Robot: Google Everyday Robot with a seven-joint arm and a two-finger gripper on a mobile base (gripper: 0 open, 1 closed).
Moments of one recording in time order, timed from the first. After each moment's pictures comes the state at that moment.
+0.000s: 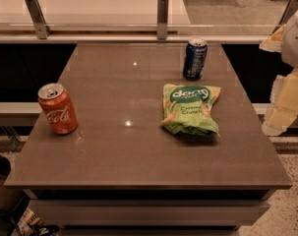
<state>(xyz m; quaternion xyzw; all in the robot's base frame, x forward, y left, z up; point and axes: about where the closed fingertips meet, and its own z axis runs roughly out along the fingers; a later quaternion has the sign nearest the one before) 0.438 -0.214 0.986 -0.60 0.78 -0.05 0.17</state>
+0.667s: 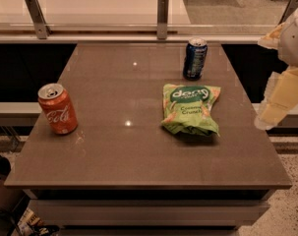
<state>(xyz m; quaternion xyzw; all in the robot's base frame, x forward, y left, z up) 0.453 -0.213 0.985 -0.59 0.78 -0.04 0.21</state>
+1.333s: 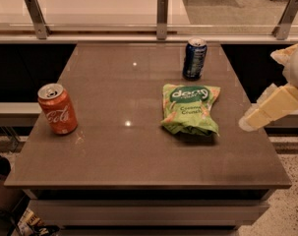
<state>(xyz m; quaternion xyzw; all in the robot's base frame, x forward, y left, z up) 0.470 -0.224 0.954 -0.47 0.82 0.01 0.33</state>
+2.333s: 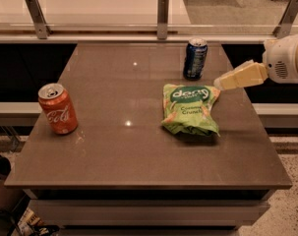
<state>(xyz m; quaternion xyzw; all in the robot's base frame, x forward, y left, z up) 0.579 -0.229 0.946 -0.32 0.82 0.06 0.48</state>
